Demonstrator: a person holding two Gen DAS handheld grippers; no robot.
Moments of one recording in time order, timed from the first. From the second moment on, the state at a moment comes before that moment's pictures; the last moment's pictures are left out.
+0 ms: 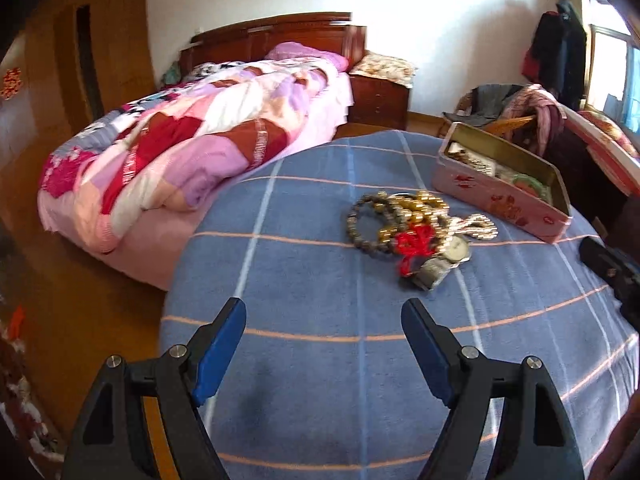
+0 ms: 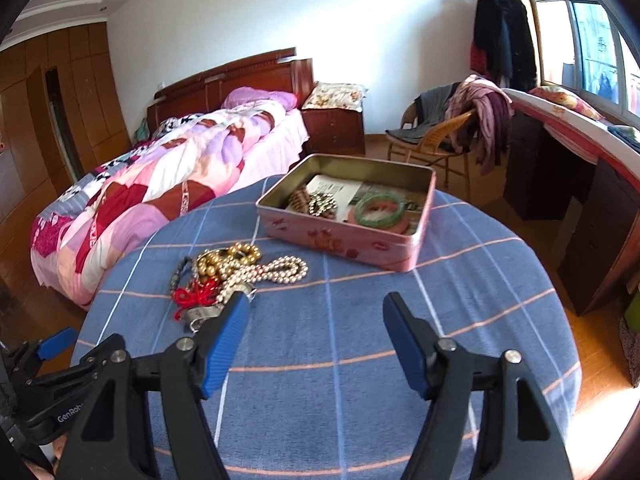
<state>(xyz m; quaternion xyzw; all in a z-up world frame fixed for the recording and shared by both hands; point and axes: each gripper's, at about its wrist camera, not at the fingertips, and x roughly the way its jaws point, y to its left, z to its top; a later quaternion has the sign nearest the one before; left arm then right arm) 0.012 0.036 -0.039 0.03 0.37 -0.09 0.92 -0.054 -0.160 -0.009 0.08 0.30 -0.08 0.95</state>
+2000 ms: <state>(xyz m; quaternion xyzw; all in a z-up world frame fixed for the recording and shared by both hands) 0.048 0.041 -0.033 -0.03 0.39 -0.21 0.89 0.072 -0.157 -0.065 0.10 0.41 -0.02 0.91</state>
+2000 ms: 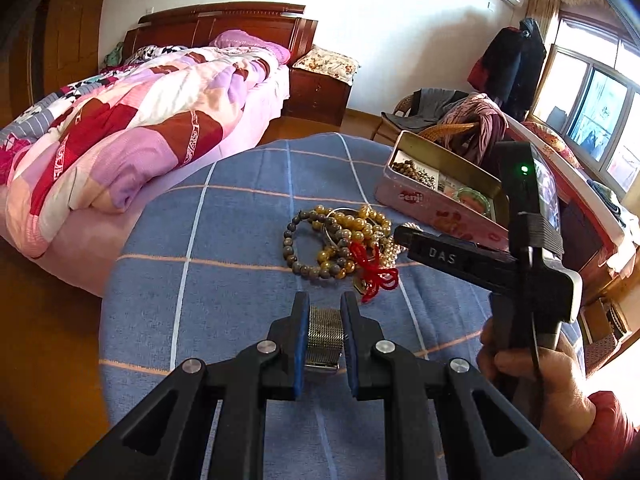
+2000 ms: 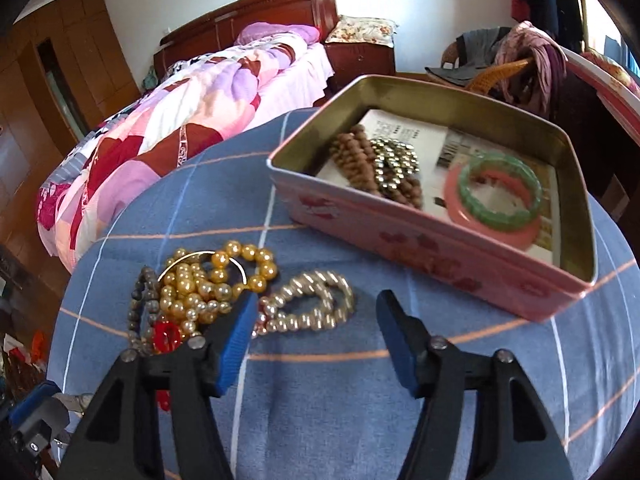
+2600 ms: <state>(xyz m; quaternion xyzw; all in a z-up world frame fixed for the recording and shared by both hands) 0.039 0.049 -0.025 -0.04 0.38 -0.21 0.90 0.051 -0.170 -0.057 0.18 0.42 0.02 0.89</state>
